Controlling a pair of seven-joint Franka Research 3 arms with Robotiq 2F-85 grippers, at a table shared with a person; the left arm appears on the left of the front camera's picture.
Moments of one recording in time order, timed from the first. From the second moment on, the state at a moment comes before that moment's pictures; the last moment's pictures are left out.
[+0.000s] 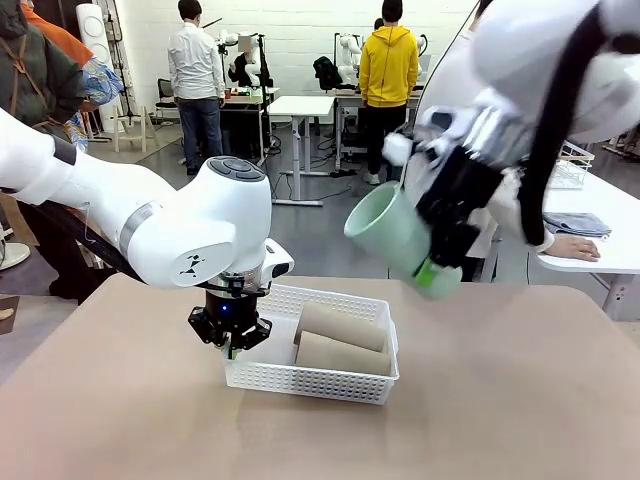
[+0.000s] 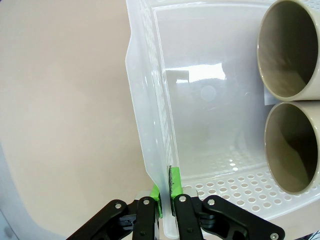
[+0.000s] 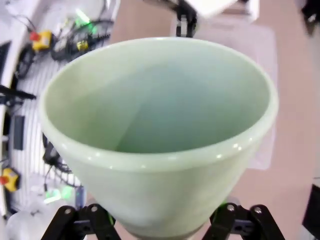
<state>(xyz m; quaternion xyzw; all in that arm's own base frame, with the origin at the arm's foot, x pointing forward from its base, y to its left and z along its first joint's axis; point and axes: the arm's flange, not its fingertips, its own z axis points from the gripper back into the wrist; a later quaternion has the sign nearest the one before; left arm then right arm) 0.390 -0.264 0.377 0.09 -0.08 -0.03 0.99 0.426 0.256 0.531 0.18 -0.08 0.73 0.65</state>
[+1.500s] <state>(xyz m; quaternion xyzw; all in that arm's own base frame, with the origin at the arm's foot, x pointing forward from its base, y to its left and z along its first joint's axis) 0.390 -0.264 0.377 0.09 -0.08 -0.03 0.99 0.511 0.350 0.403 0.15 -0.01 0.74 0.66</state>
